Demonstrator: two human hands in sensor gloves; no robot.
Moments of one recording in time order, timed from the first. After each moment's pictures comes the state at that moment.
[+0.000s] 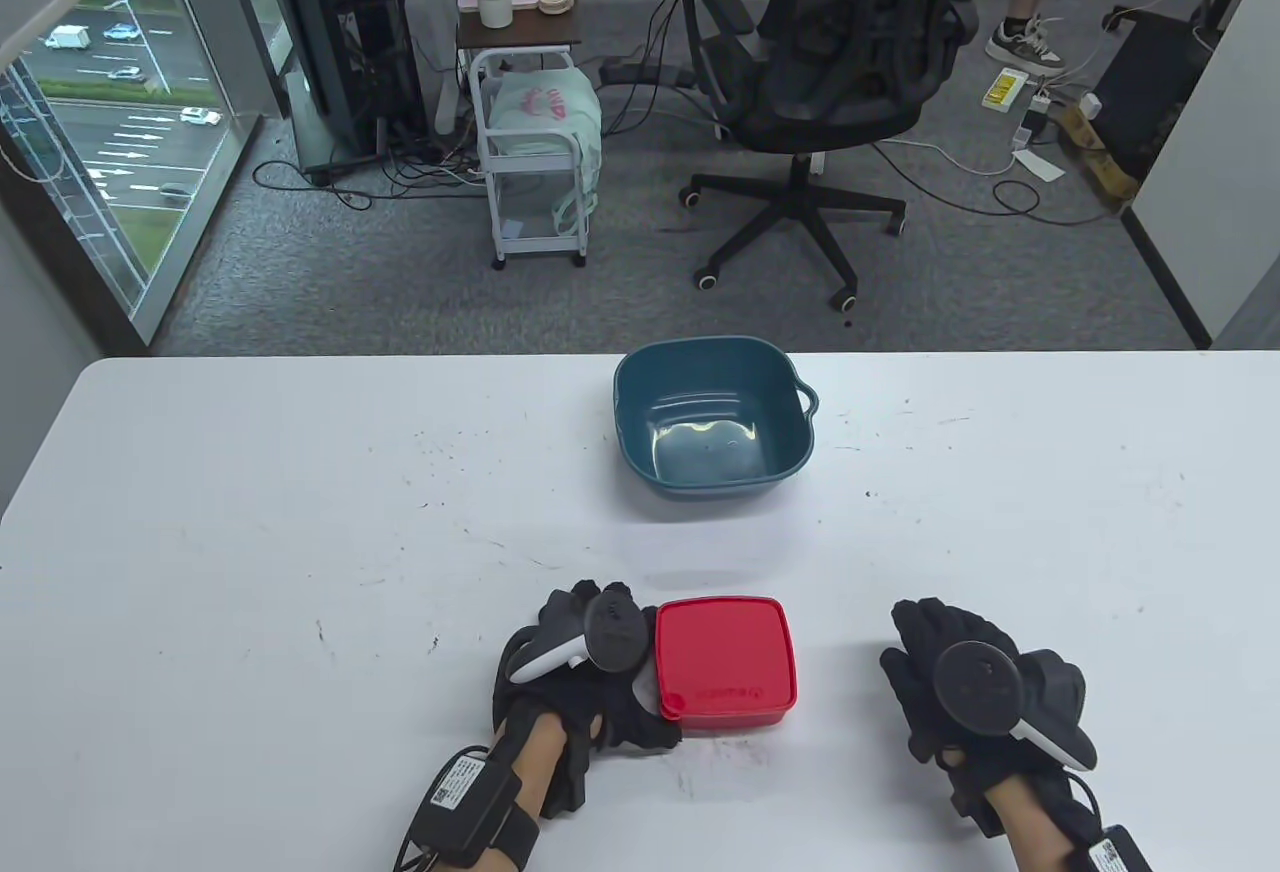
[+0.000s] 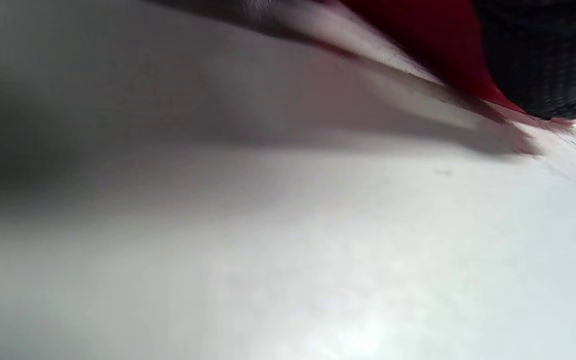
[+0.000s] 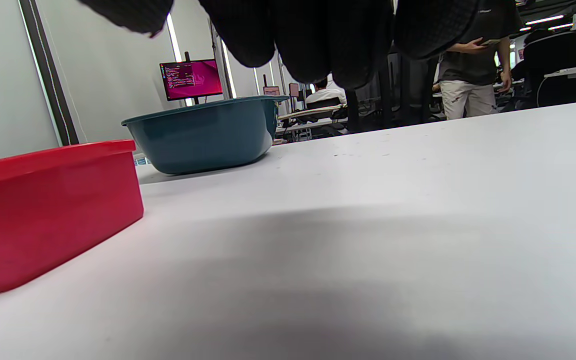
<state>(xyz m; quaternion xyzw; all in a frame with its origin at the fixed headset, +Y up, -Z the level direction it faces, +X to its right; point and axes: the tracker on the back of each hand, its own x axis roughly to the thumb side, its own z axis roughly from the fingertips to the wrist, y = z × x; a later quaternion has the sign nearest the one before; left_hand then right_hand) -0.089 -0.810 -0.367 -0.28 -0.21 0.13 0.93 0.262 -0.737 -0.300 0.10 -0.04 0.99 0.12</state>
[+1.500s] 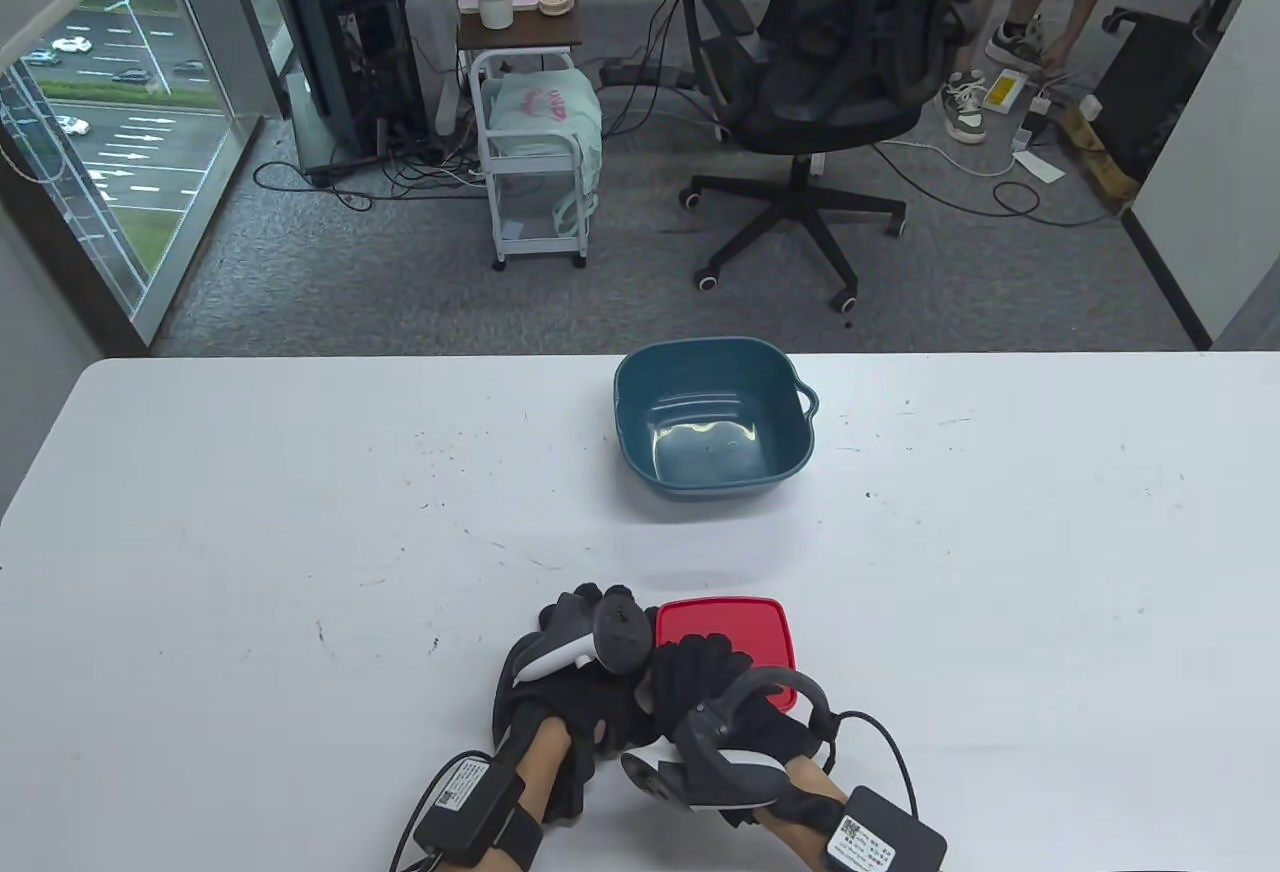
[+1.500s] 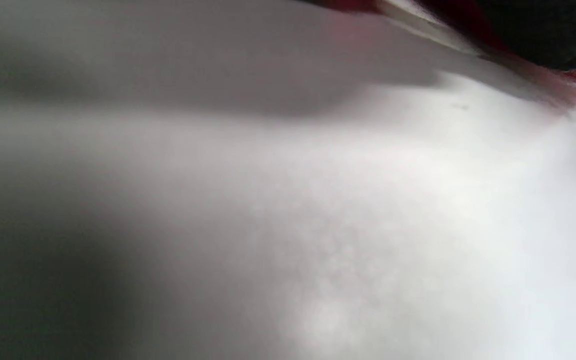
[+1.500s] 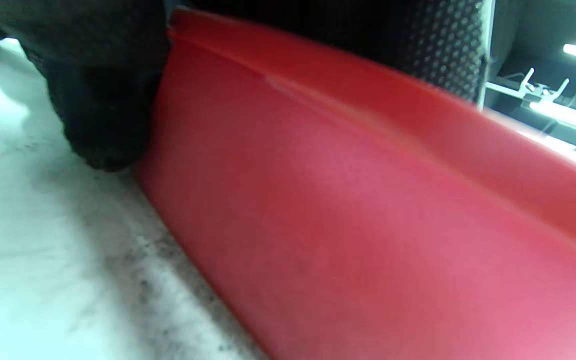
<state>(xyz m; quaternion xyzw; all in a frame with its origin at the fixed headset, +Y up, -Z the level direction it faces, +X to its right) -0.087 -0.813 -0.362 -0.32 -0.21 0.11 0.92 0.025 -0.755 -0.275 0.34 -0.11 0.91 -0.20</state>
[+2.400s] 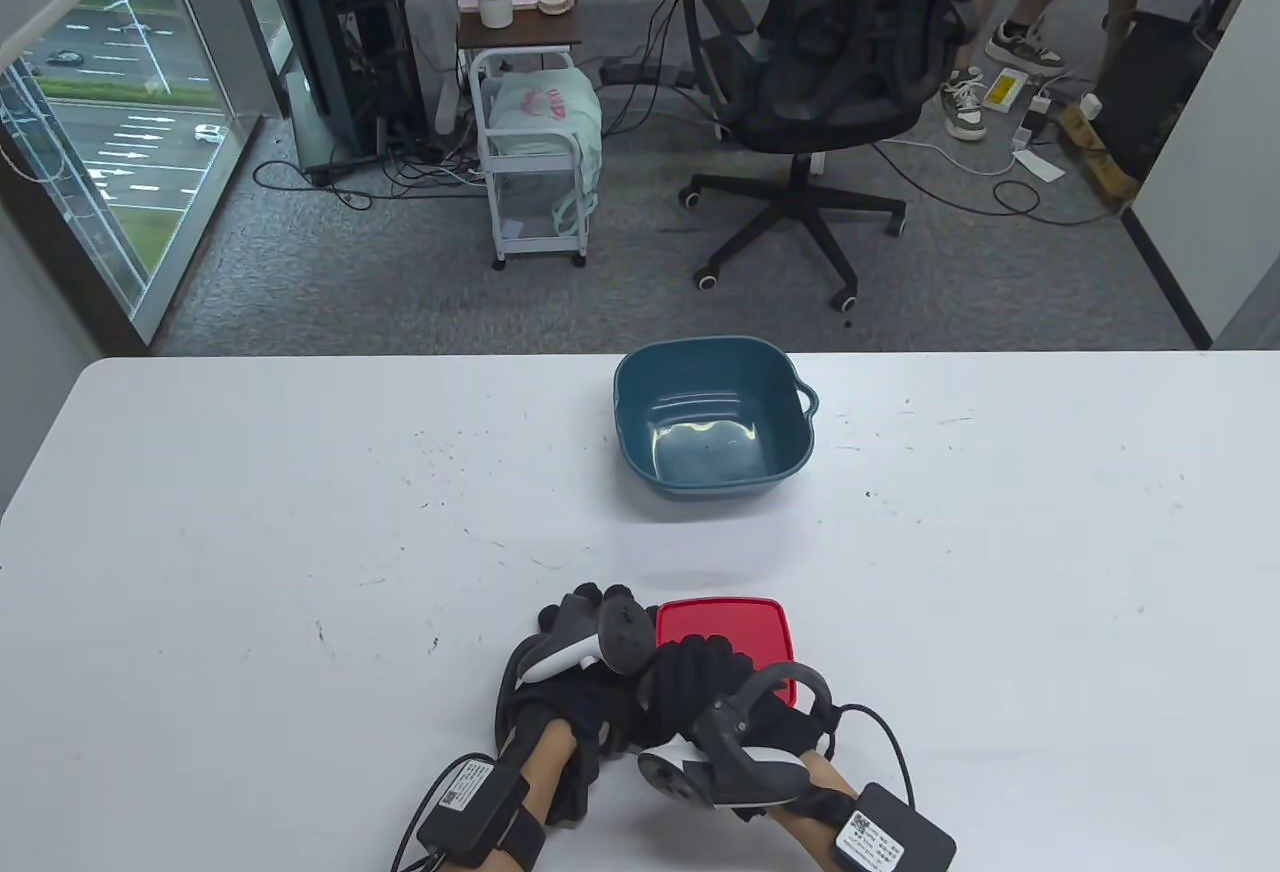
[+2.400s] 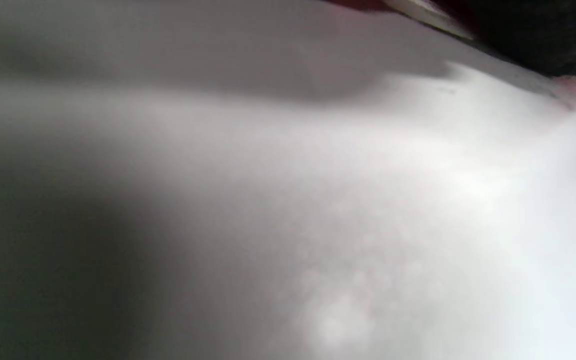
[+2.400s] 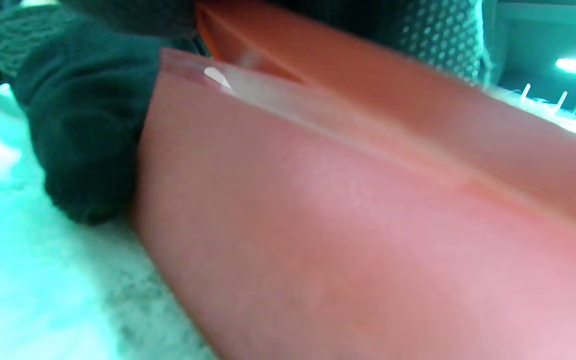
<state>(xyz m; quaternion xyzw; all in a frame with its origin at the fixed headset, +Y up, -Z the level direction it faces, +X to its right) -0.084 -0.815 -0.362 -0.32 -0.19 0.11 0.92 0.037 -0.750 -0.276 0.35 -0.14 0.92 -0.15</state>
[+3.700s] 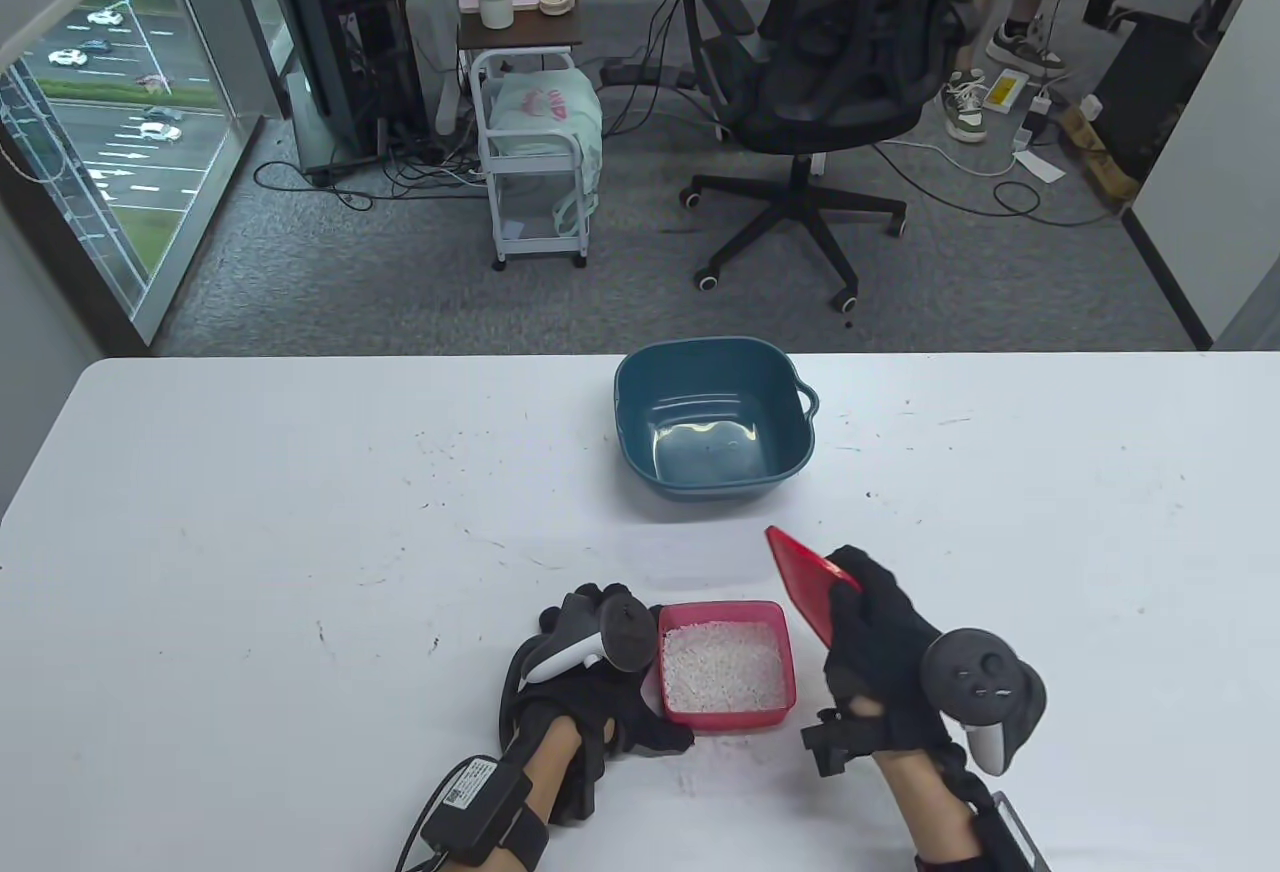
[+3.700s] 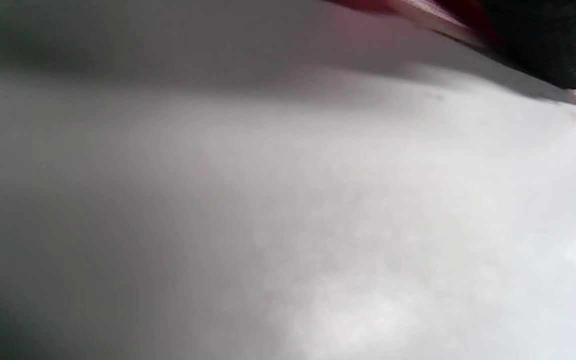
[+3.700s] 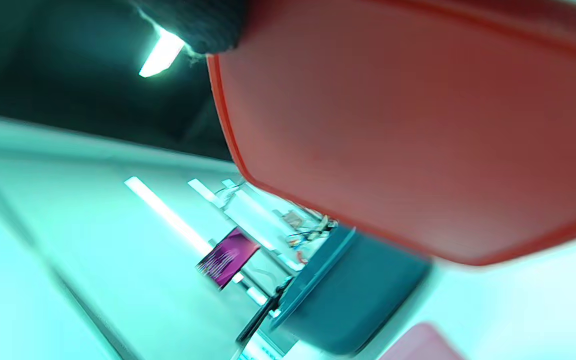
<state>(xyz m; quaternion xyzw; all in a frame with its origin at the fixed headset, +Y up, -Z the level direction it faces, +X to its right) -0.082 -0.818 -0.364 -0.32 -0.18 0.11 0.92 0.239 -0.717 -0.315 -0.02 -0.18 0.84 0.52</state>
